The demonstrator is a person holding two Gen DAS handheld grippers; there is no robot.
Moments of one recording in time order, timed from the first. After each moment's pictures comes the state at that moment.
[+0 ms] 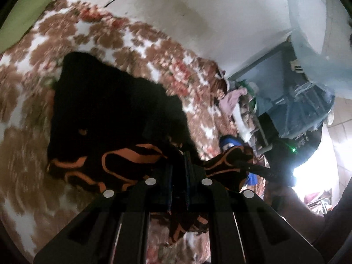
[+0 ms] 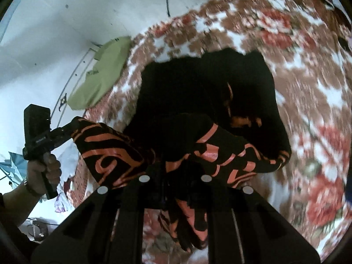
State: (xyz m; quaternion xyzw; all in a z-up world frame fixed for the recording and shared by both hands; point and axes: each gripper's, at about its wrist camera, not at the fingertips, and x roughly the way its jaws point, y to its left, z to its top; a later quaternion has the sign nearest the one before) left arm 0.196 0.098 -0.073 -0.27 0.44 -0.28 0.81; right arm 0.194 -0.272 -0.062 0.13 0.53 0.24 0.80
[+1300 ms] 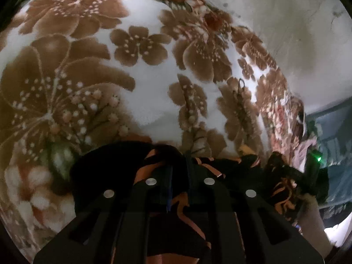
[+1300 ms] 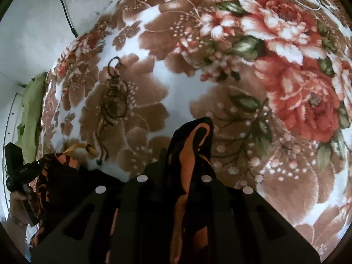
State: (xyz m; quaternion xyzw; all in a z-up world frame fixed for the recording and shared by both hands) left arm 0.574 0.179 -0.271 -0.27 0.53 -0.12 0.79; right arm 0.617 -0.290 -0.262 0.13 0.57 0.11 0.80
